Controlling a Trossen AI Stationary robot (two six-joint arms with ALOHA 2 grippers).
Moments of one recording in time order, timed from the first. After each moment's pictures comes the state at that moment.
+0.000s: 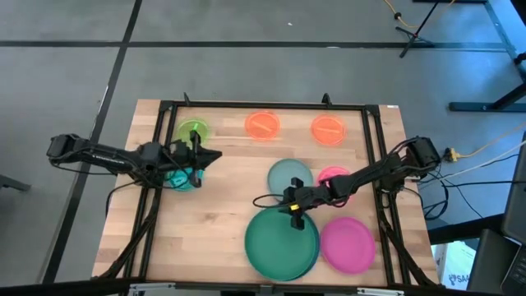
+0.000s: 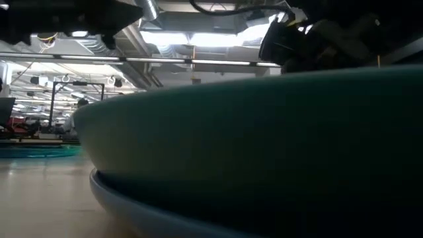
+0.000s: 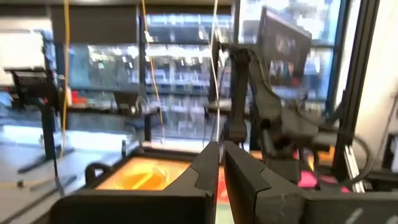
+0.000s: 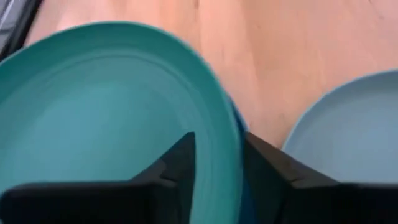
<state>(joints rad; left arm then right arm) -0.05 0.74 0.23 0.68 -0.22 -0.02 0.30 1.67 0.78 0.15 0.06 0.36</state>
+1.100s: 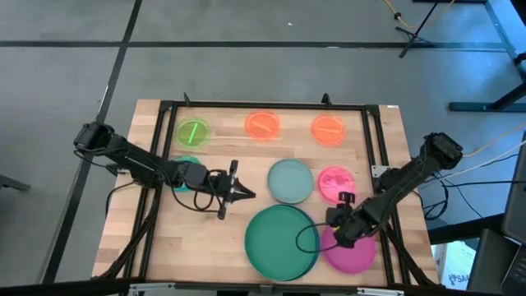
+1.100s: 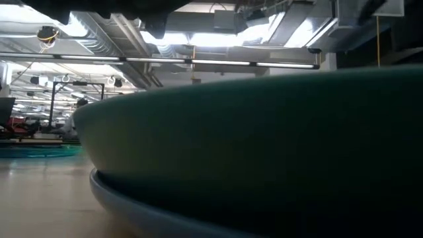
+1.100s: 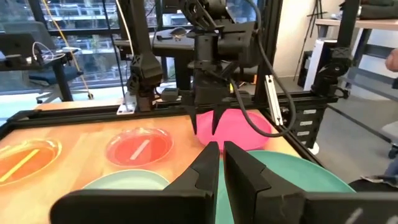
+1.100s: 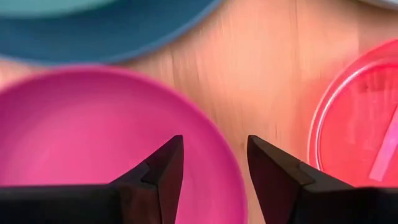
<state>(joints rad) -0.26 1.33 0.60 0.64 -0.11 -0.02 0.75 1.45 0.84 -0.81 0.18 0.84</state>
